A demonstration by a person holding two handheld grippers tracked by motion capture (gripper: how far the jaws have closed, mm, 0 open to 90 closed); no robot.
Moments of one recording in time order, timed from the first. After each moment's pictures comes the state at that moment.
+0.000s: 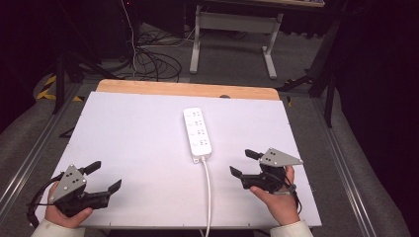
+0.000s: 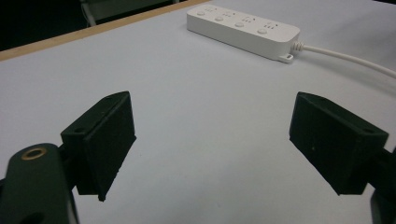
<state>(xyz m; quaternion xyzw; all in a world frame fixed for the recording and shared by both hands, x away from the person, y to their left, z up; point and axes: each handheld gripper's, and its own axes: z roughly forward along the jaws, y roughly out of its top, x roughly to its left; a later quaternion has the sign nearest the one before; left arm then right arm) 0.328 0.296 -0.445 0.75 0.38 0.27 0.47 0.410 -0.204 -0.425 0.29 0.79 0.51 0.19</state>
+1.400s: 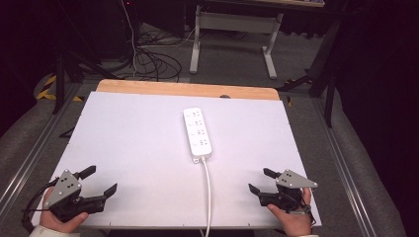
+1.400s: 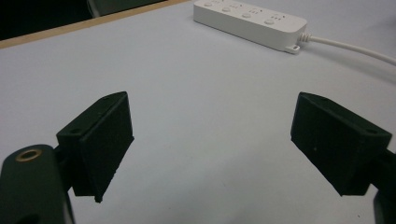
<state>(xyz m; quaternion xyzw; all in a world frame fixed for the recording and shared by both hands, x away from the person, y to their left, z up) 0.320 0.306 -0.455 0.75 0.39 0.27 0.46 0.385 -0.256 -0.476 0.32 0.80 0.47 0.21</state>
